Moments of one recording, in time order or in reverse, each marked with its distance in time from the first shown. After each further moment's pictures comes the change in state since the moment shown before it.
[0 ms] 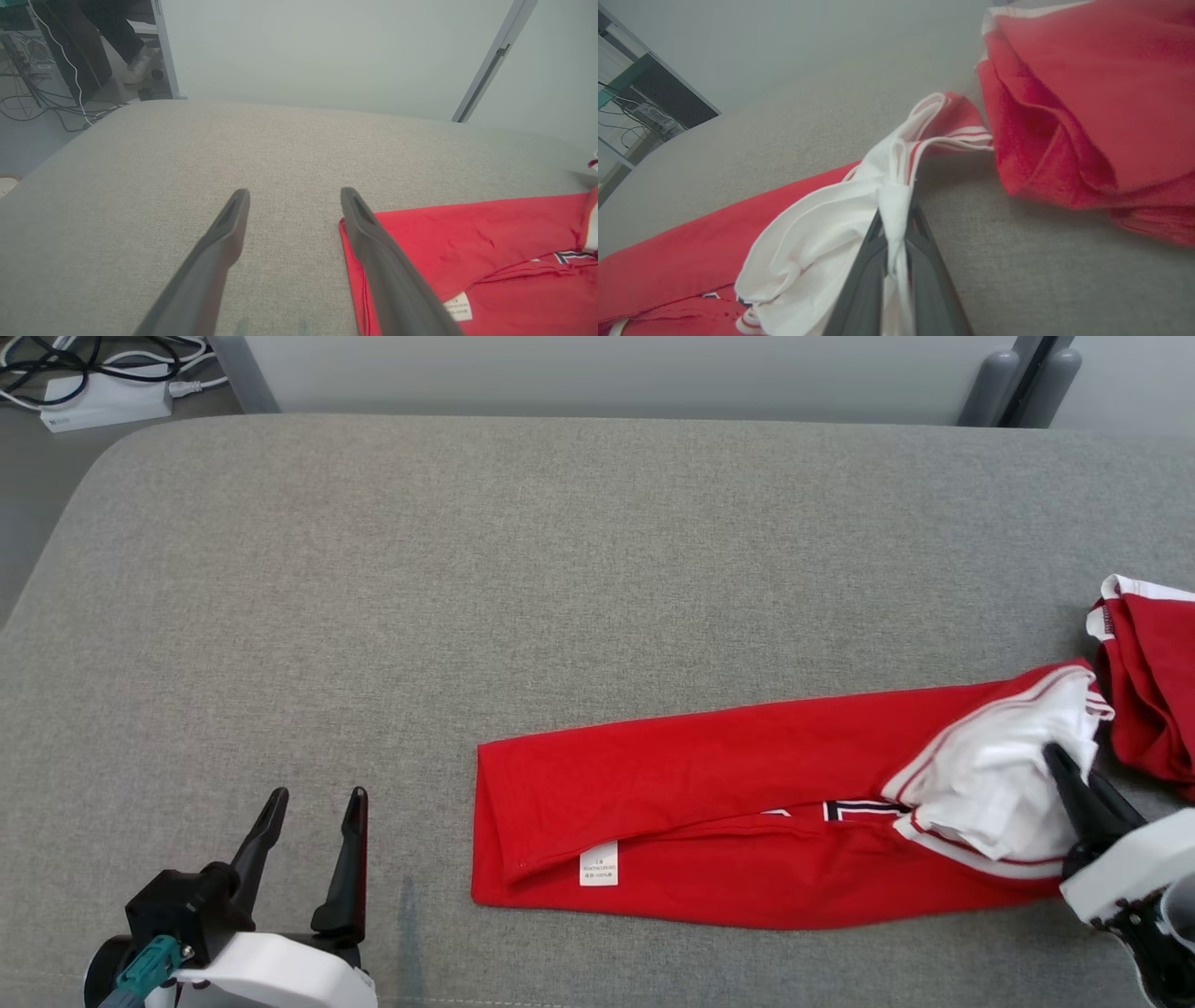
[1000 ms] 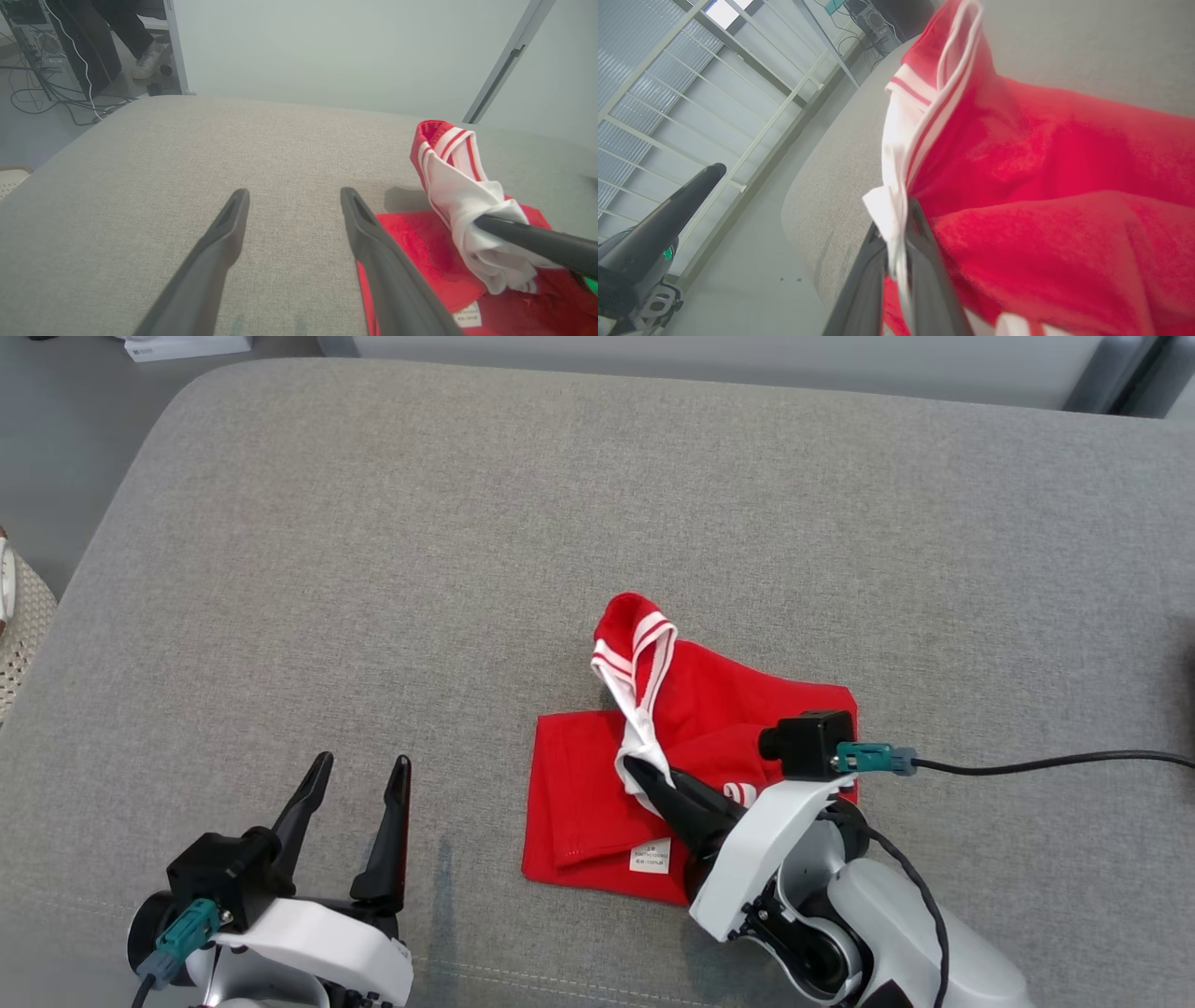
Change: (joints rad) left arm -0.087 -0.032 -0.051 0.026 0.003 -0.034 0.004; right arm -0.218 0.424 0.333 -0.074 -0.086 0.000 0.153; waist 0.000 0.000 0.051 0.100
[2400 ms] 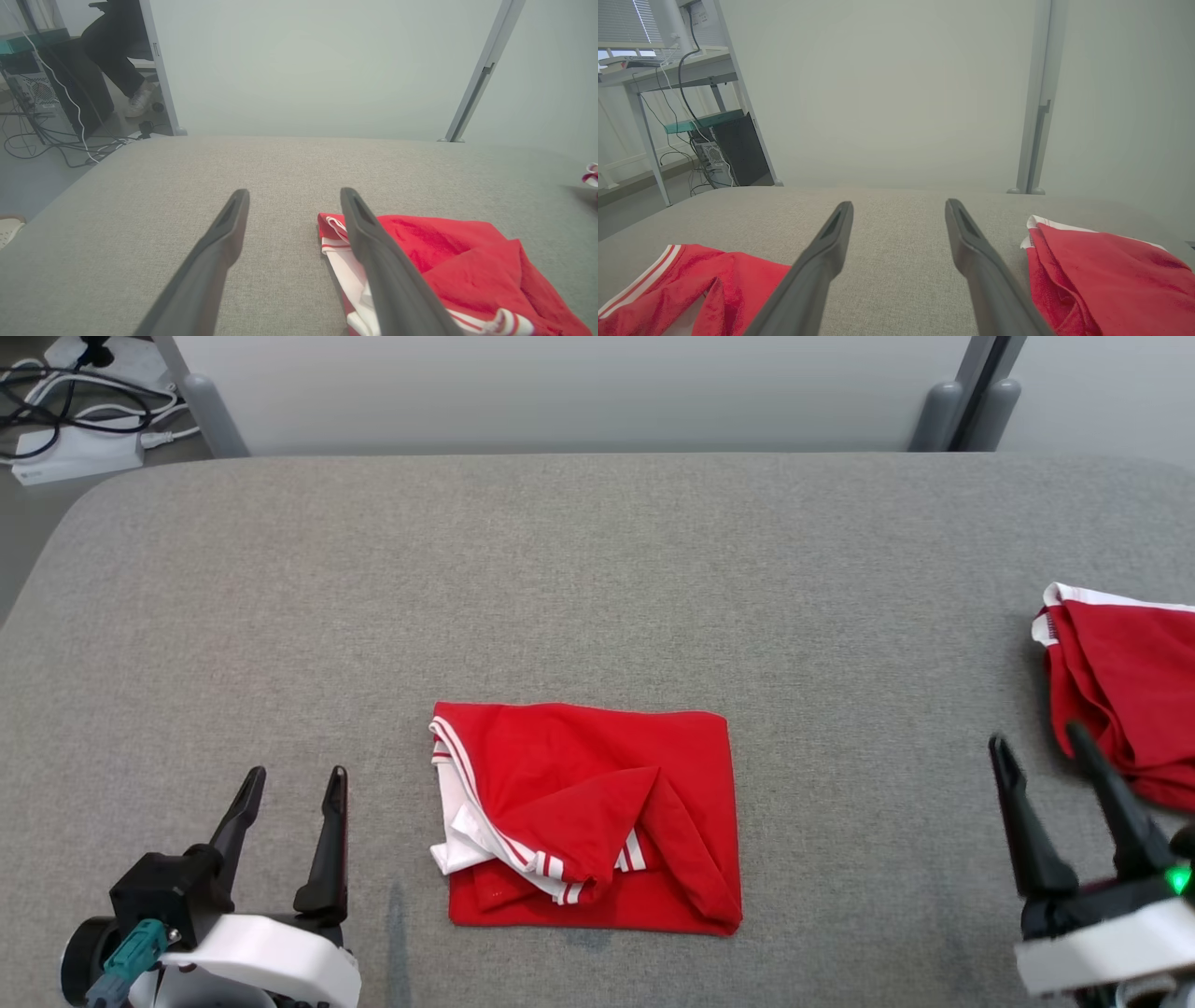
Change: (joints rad) left arm 0.034 0.051 0.041 -0.006 0.004 0.055 -0.017; right arm 0.431 -0.249 -0.577 -0.410 -0.450 0.000 -0.281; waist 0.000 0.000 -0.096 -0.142
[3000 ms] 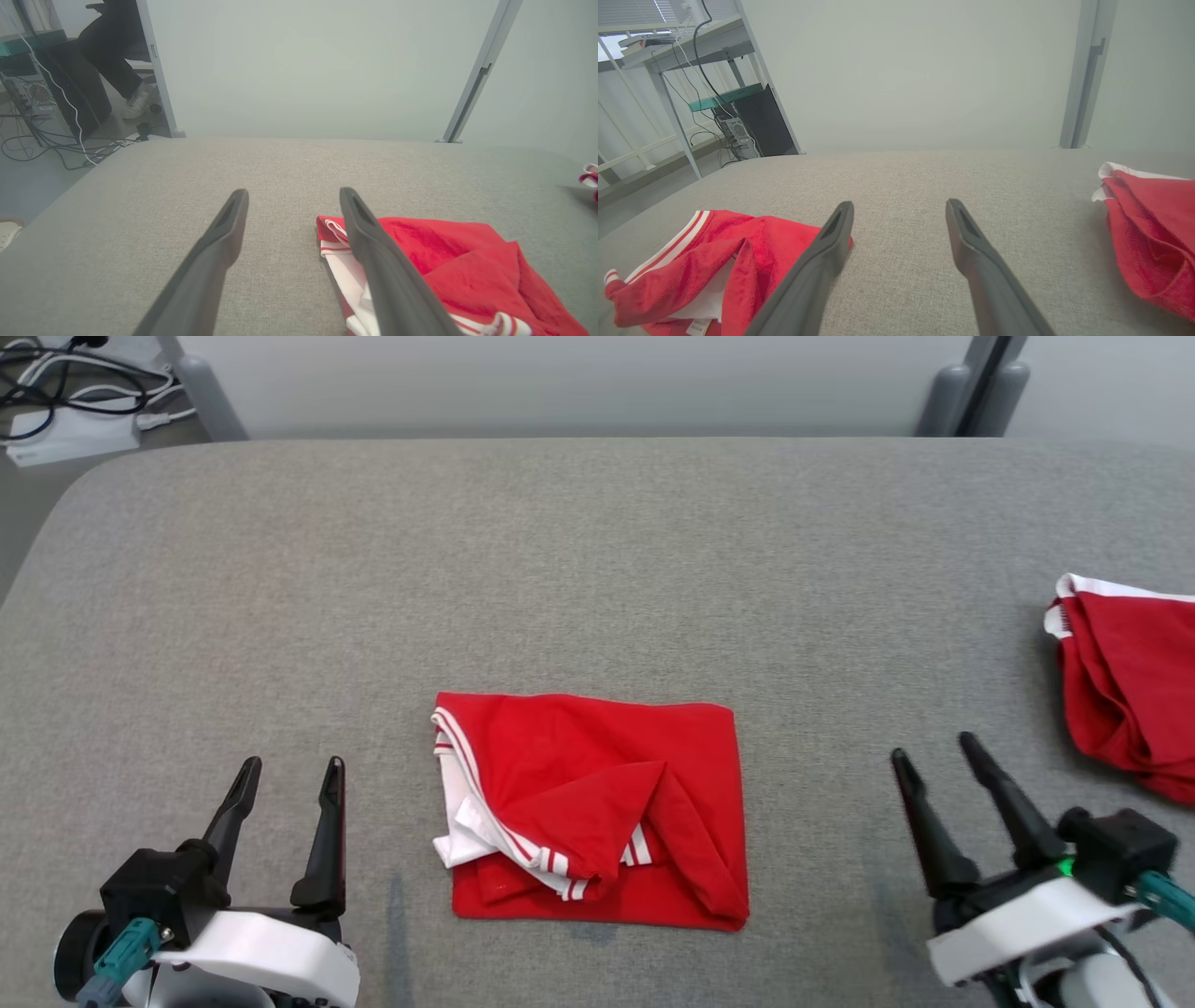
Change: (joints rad) left arm 0.016 0.024 0.011 -0.047 0.004 0.021 0.006; right arm -0.049 0.067 0.120 0.143 -0.001 0.000 0.000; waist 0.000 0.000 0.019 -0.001
